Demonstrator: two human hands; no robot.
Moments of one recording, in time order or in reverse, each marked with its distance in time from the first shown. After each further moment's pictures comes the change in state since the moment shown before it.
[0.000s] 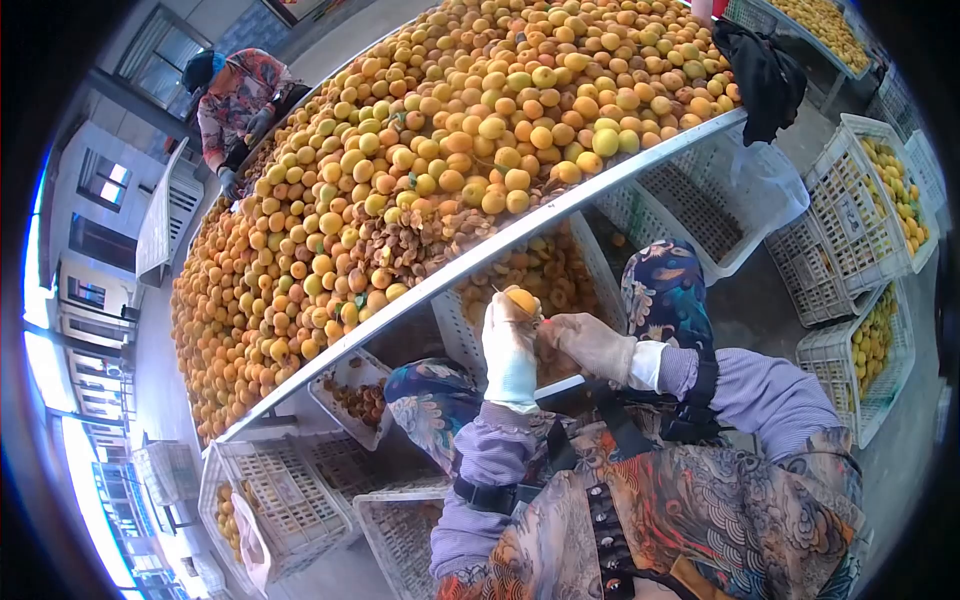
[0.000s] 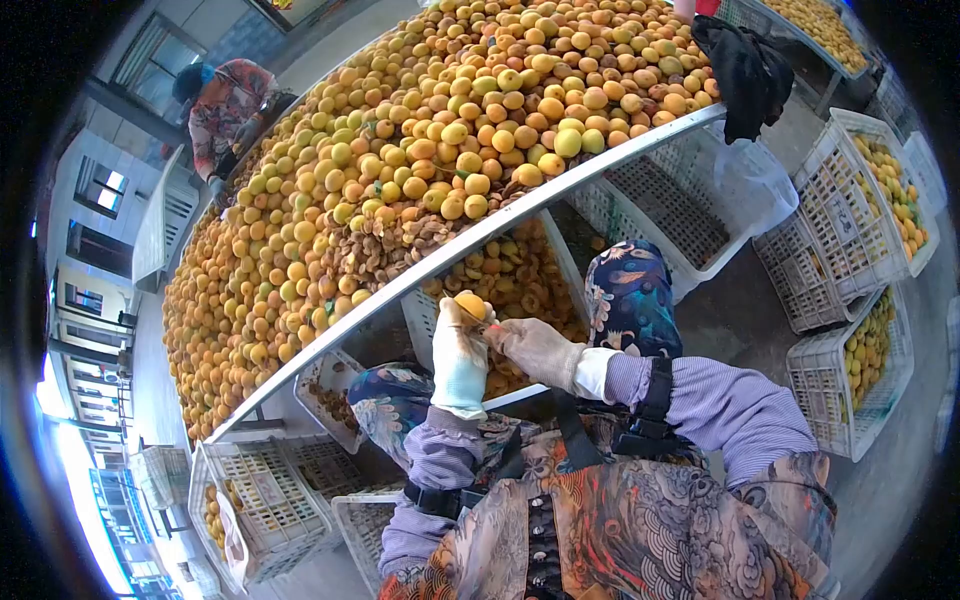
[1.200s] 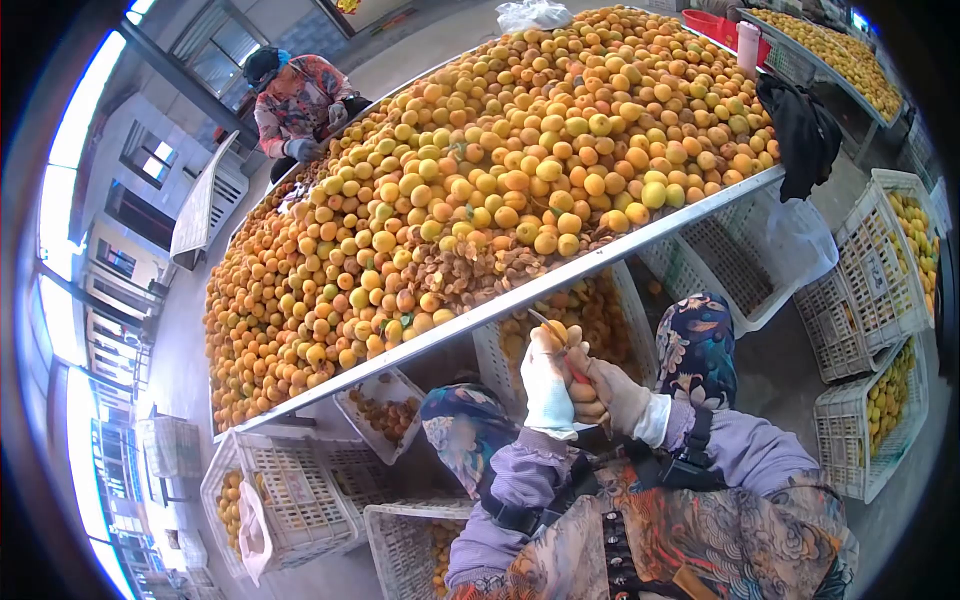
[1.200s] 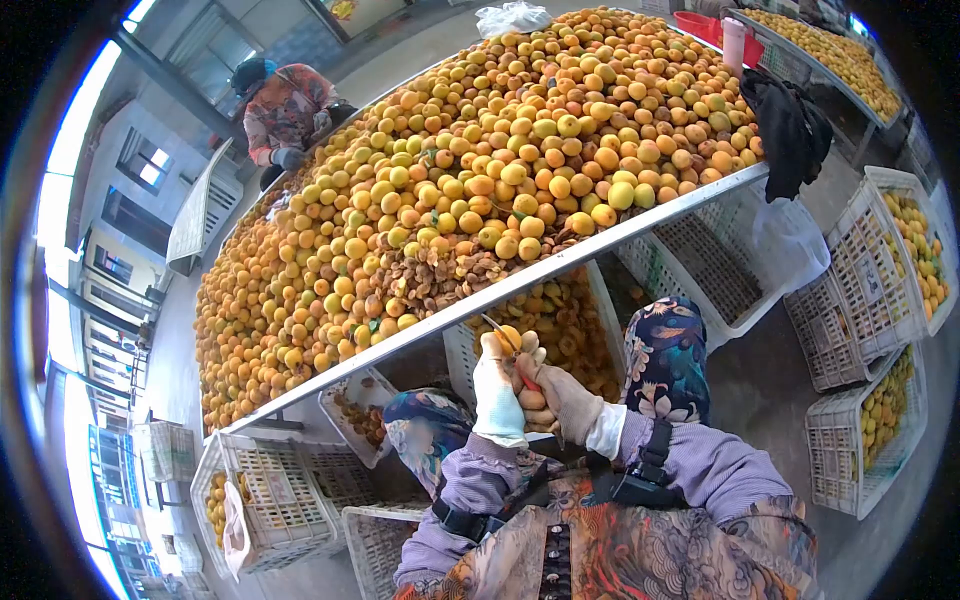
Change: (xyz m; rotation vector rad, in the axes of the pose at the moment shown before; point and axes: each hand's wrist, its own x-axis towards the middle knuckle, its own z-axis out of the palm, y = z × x) left_hand -0.012 0.020 0.025 -0.185 0.082 -0.111; right_hand 0.013 0.010 0.017 0.792 -0.372 0.131
